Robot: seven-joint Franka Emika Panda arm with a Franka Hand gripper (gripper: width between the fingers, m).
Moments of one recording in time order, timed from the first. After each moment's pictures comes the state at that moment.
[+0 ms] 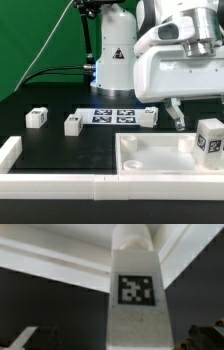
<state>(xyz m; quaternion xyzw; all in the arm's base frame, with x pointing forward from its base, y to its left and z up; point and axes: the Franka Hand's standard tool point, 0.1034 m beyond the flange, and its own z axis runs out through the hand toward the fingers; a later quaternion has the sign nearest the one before) 0.620 0.114 0.093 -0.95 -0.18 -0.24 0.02</state>
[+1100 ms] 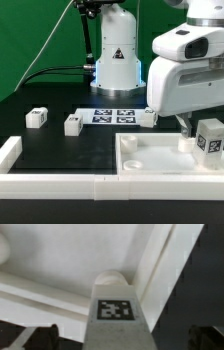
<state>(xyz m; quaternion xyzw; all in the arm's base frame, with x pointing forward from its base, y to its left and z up) 0.622 0.120 0.084 -0.98 -0.19 0.02 0.03</state>
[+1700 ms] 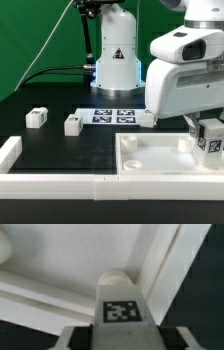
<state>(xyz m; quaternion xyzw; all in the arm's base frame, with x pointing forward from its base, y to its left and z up) 0.623 0.120 0.082 -0.98 -0.19 0.01 0.03</state>
